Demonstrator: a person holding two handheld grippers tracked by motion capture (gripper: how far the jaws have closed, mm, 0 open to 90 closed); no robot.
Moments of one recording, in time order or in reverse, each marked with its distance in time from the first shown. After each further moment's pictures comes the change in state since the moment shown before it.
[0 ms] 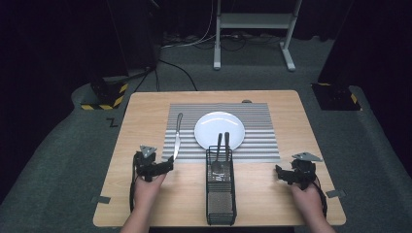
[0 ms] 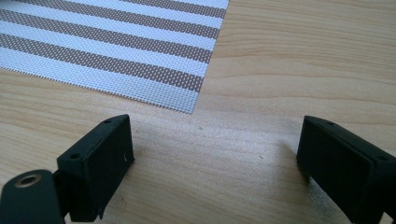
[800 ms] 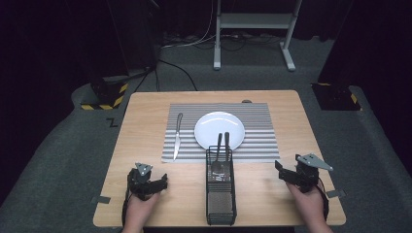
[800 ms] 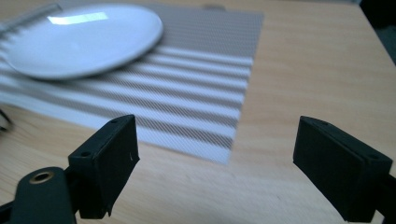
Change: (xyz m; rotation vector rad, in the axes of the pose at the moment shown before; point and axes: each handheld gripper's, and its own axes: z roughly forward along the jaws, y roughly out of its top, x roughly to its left) left arm 0.006 -0.042 -0.010 0.101 0.066 0.054; right arm 0.017 0.007 -0.041 -0.277 0.086 0.016
